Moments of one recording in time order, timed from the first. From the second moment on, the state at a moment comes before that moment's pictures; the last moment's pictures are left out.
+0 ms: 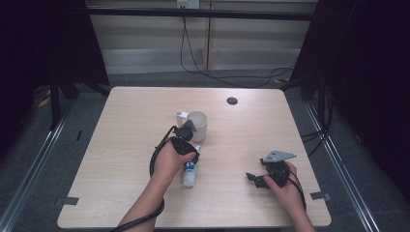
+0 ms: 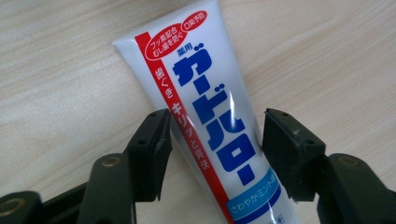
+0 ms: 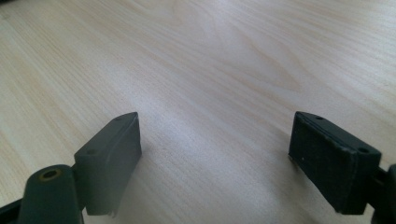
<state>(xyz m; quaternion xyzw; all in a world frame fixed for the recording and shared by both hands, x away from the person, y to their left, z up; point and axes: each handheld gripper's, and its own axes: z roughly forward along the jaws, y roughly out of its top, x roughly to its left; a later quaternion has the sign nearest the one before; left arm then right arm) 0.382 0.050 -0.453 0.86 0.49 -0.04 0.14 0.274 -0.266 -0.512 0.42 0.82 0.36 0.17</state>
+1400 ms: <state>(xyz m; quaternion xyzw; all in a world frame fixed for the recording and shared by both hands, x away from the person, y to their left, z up) 0.367 0.074 -0.435 0.88 0.42 -0.03 0.22 0.274 -0.266 -0.512 0.42 0.82 0.36 0.17</state>
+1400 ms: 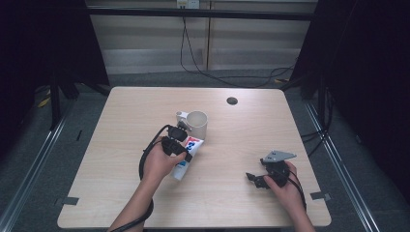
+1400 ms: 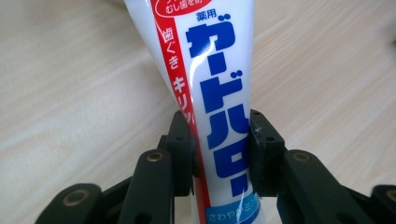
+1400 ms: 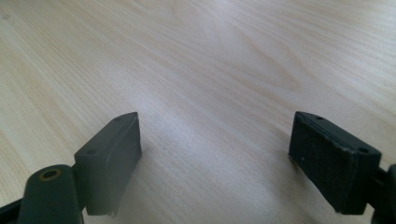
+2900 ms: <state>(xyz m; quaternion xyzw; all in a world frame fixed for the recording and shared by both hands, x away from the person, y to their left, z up) 0.359 0.105 -0.386 0.80 0.37 0.09 0.46 0.274 -0.266 -0.512 0.42 0.82 0.36 0.17</state>
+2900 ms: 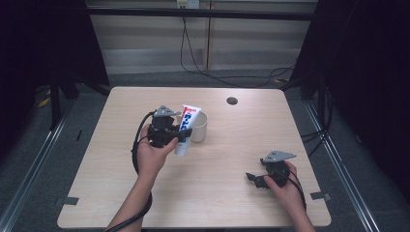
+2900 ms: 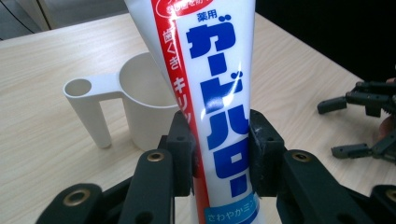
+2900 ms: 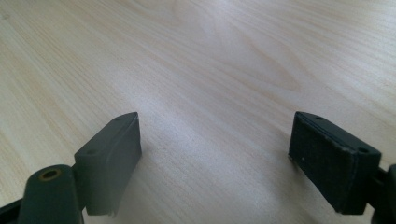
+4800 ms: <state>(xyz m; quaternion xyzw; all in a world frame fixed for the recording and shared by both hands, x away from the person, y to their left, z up) 0.406 0.078 -0.377 0.76 0.35 0.17 0.51 0.274 -0.266 -0.512 0.42 0.82 0.36 0.17</state>
